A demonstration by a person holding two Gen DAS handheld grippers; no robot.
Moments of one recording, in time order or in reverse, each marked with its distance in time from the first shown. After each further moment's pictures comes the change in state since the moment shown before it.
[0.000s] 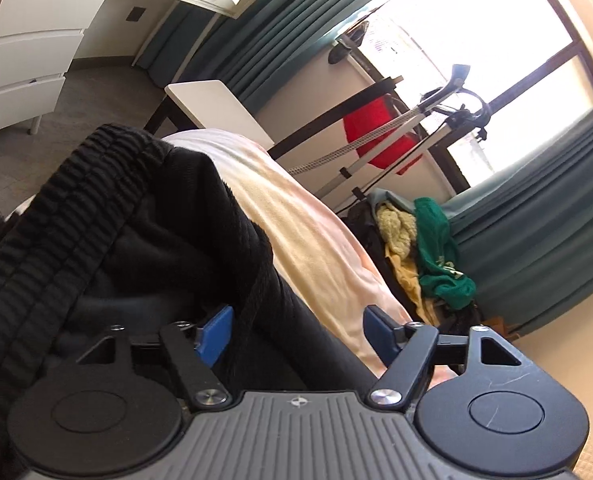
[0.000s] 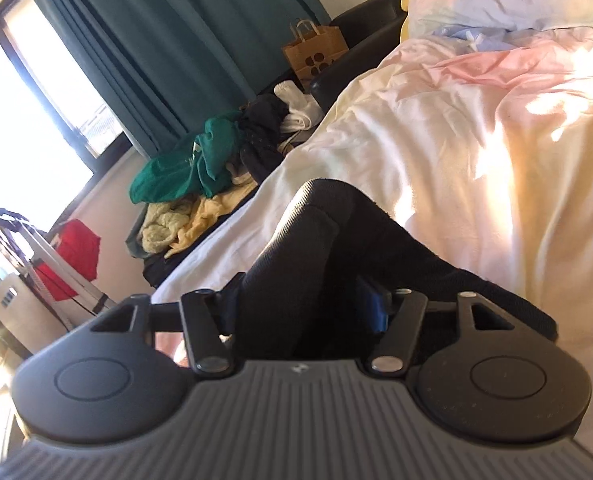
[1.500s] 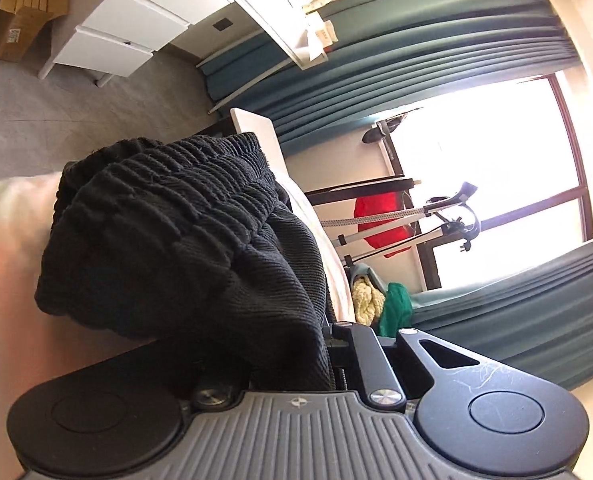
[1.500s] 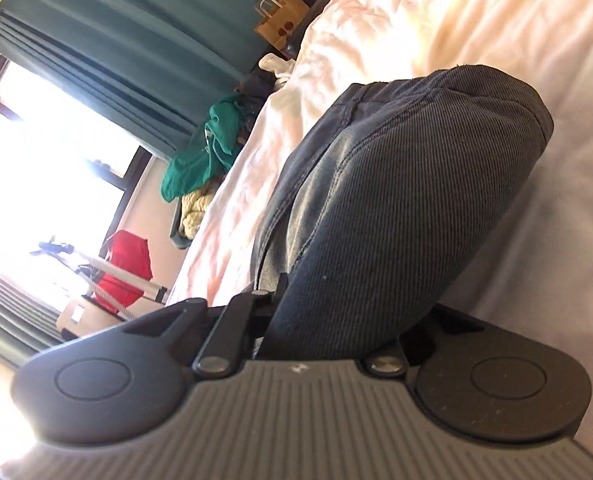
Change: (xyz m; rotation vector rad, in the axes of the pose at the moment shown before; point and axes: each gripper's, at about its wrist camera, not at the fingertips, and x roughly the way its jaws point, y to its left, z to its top) left arm -0.116 0.113 -0.040 -0.361 -0.161 -0.081; right arm -0.116 -0.026 -0.091 0.271 0.102 0.097
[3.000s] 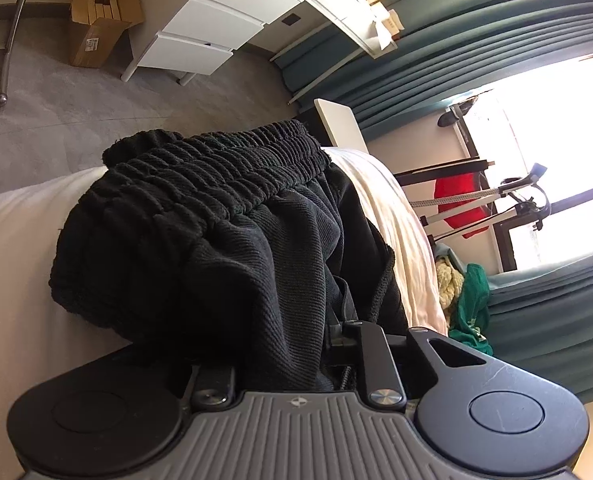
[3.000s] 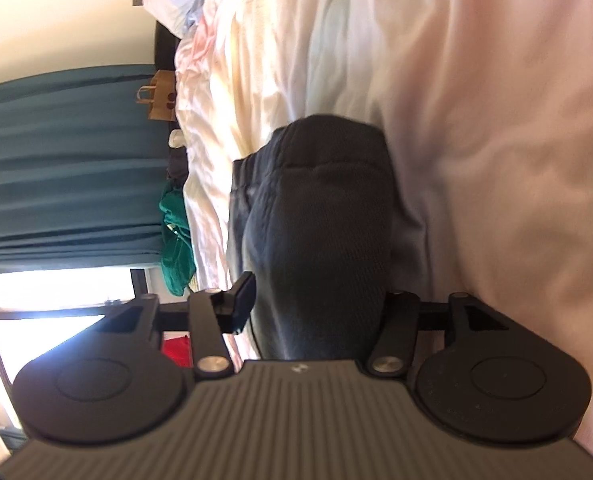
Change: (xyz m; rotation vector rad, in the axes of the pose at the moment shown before) left arm -0.095 0.018 -0.017 0.031 0.046 0.260; right arm -0.088 -0.137 0.005 0.665 -0.027 -0.010
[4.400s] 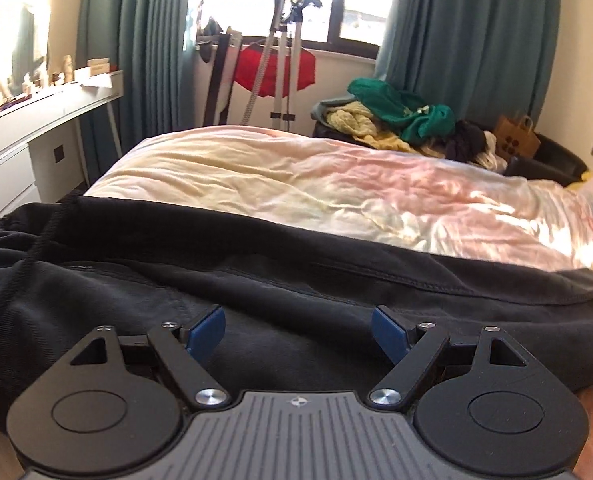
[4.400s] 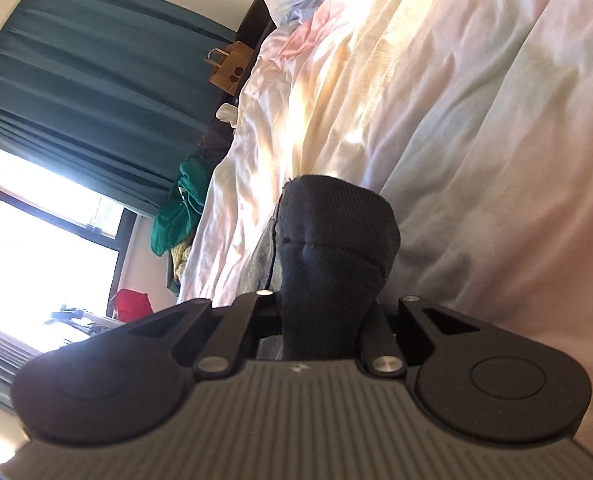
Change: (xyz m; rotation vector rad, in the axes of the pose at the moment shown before) left arm 0.071 -0.159 -0.259 1.145 0.011 0.017; right arm 0.006 0.047 0.021 -0.476 -0.053 0.015
